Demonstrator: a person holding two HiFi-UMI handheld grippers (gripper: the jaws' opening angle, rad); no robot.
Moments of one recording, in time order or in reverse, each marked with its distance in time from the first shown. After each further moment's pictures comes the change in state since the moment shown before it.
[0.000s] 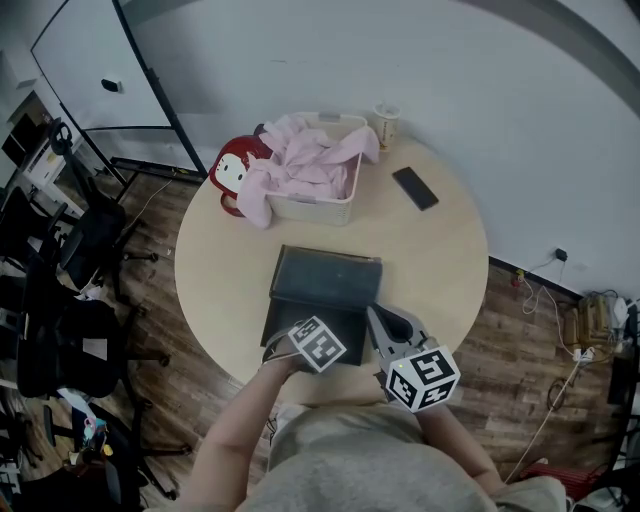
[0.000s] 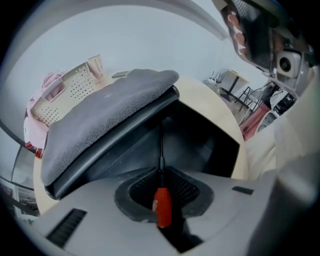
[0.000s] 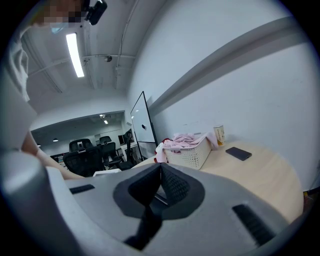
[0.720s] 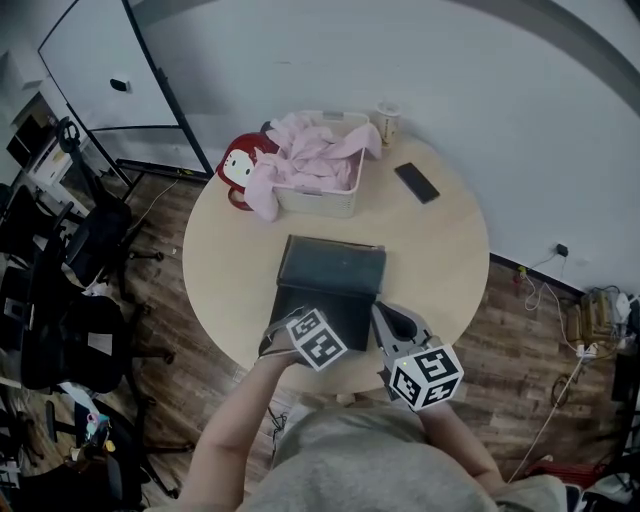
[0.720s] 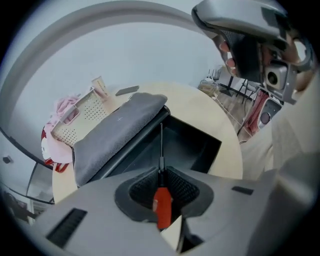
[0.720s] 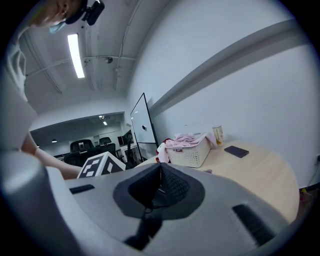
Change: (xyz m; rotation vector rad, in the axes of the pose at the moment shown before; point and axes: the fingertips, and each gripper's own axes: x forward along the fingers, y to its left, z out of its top) left arm -0.047 -0.001 0.005 0.104 -0.069 0.118; right arm -0.025 0.020 -0.009 0.006 -0.018 -0.015
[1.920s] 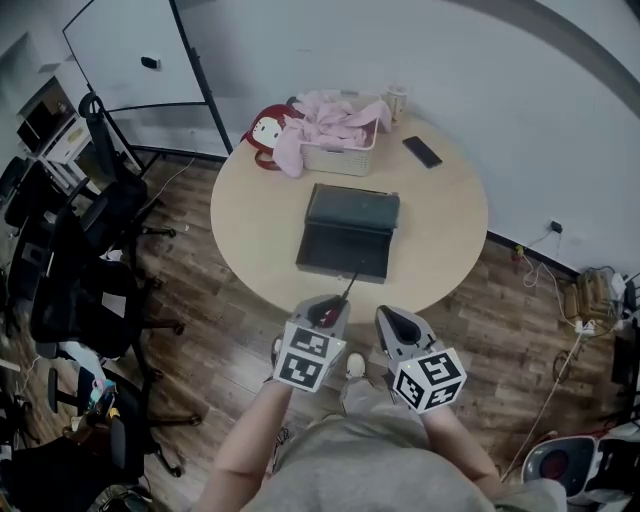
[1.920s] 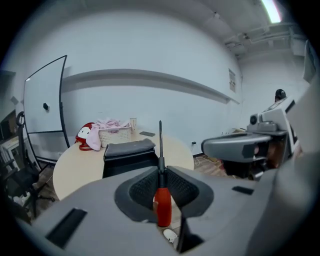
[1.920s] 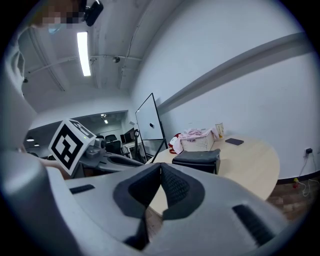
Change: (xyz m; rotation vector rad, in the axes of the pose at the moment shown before) left arm -0.187 -0.107 -0.037 -0.436 -0.578 0.137; right arm -0.120 0.143 -0.055 -0.003 0.011 -0.012
